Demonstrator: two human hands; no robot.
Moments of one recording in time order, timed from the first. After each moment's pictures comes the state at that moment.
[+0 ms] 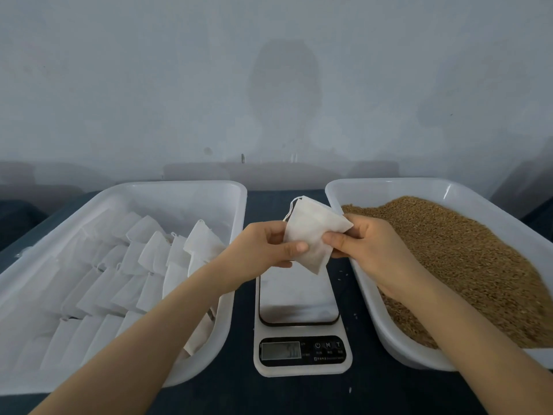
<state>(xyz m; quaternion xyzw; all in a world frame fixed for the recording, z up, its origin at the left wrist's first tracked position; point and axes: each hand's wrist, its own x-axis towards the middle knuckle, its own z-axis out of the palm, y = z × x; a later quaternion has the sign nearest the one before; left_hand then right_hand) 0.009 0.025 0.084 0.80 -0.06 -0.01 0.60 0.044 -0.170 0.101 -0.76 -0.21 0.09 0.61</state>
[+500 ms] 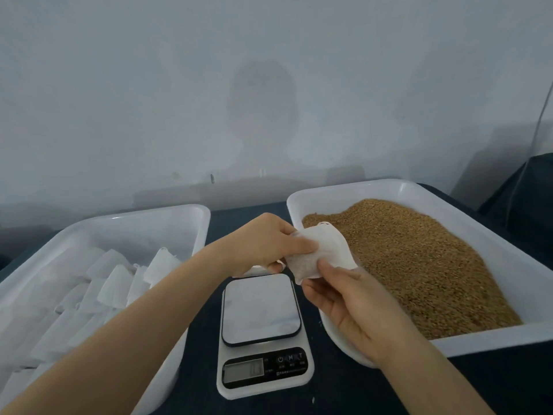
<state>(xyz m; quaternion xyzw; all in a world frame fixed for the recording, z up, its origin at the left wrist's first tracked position) 0.038 -0.046 0.142 0.88 -0.02 -0.12 0.46 -0.002 -0.206 0.094 -0.44 0.02 0.22 0.87</state>
